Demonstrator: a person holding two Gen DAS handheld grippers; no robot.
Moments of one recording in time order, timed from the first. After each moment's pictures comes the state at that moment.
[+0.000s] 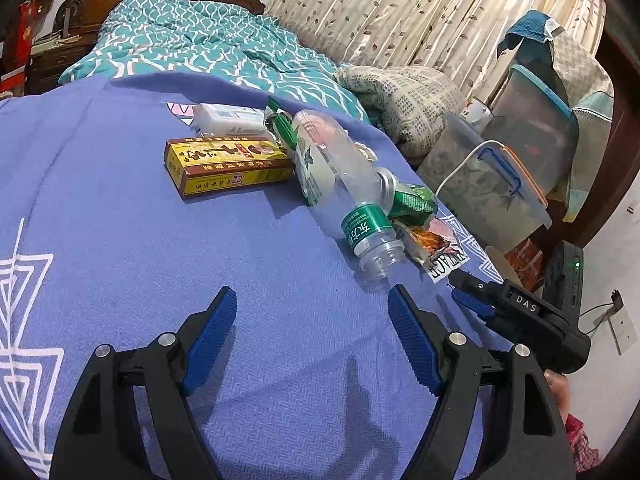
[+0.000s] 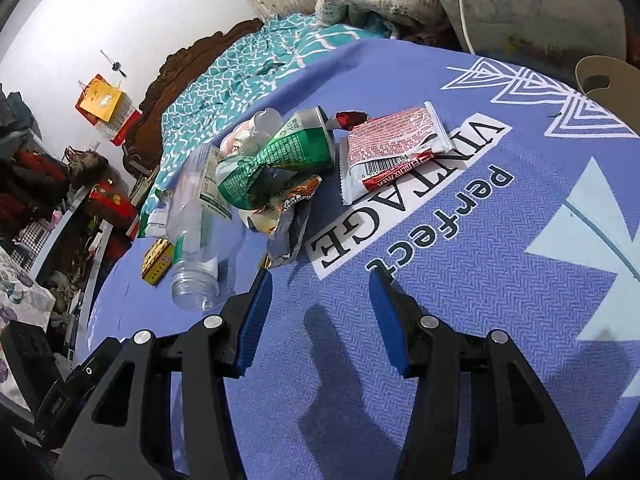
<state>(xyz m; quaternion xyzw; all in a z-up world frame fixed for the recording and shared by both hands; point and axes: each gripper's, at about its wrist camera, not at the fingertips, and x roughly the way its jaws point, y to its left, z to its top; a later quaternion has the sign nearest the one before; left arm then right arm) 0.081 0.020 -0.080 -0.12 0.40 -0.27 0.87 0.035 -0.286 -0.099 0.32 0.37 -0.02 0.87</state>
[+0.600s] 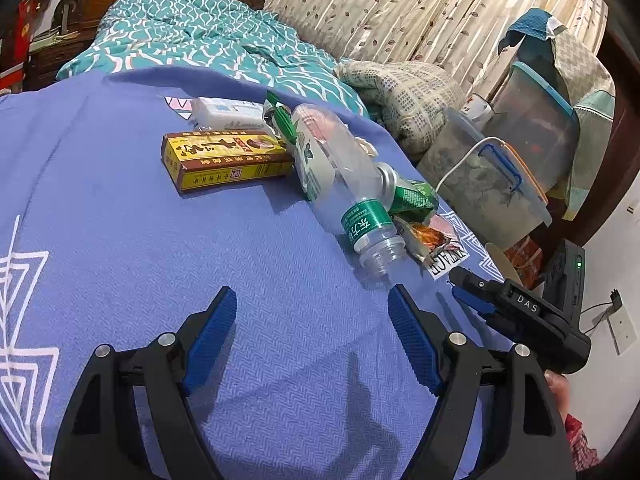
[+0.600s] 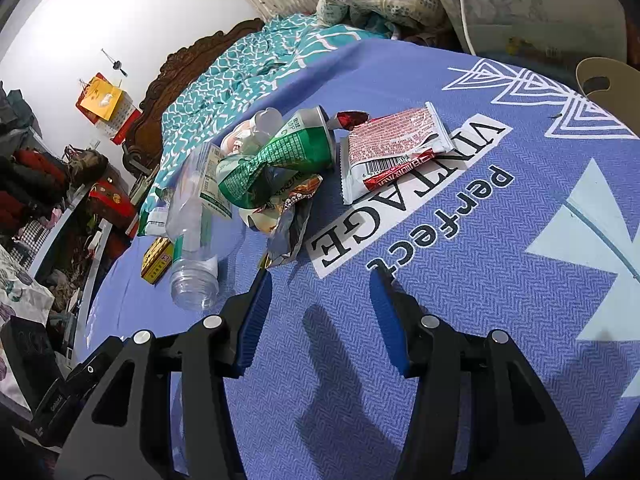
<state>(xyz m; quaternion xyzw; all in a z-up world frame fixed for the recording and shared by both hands) 0.083 0.019 -0.083 -0.12 0.41 -0.27 0.86 0.035 -0.285 -0.100 0.32 0.37 -0.02 0.87</state>
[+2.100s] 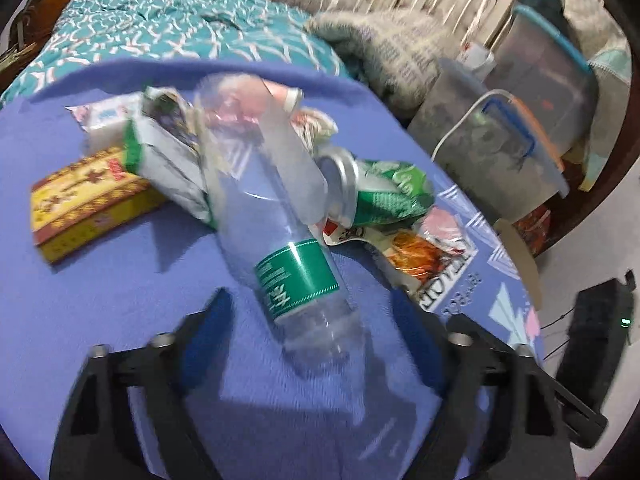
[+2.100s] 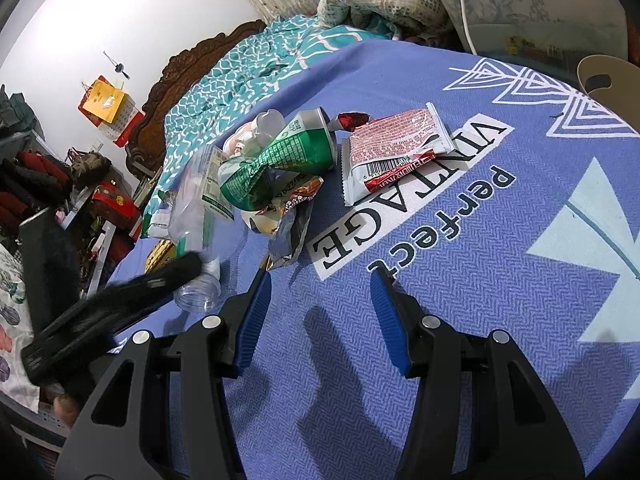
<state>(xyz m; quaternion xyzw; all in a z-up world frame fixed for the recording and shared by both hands) 0.155 -0.093 -0.095 -0.04 0.48 -0.30 0.83 0.035 -0.290 -0.101 0.32 0.37 -0.01 0.87</state>
